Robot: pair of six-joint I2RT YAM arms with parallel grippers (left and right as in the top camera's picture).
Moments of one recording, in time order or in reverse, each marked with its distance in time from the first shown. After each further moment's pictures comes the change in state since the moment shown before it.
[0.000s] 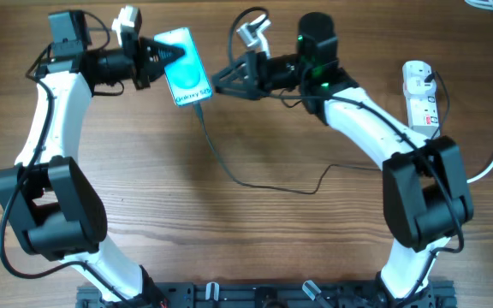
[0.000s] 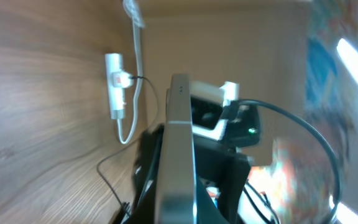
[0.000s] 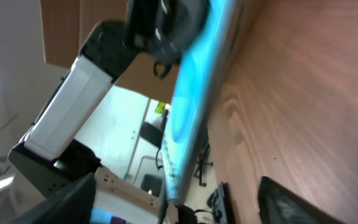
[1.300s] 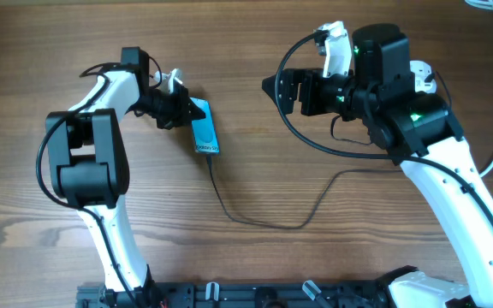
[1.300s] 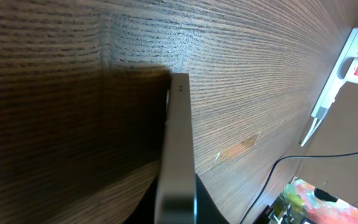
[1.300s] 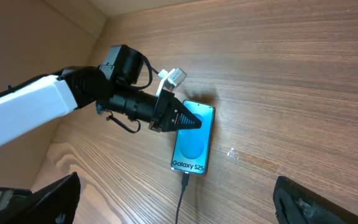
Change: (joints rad) left arm -0.138 0.328 -0.004 -0.204 -0.650 0.359; right arm -0.012 -0.554 0.038 -1.095 0.897 -0.663
